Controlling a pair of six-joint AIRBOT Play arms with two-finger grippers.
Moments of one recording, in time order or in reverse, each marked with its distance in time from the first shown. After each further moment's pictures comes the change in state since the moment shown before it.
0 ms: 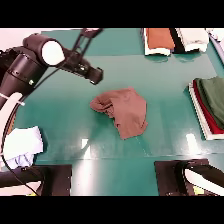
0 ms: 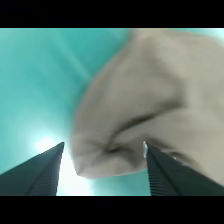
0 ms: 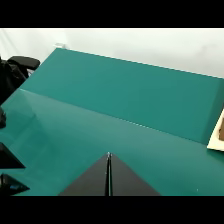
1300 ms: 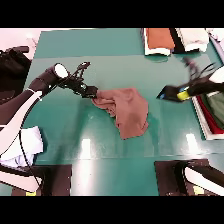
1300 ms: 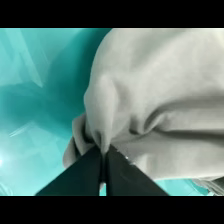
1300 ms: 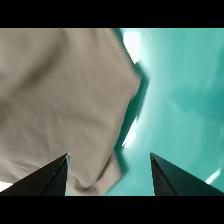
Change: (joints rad) left arm 0.185 -0.211 -0.237 -0.410 0.089 0.109; right arm -0.095 -0.022 -1.051 0.077 -0.046 0.013
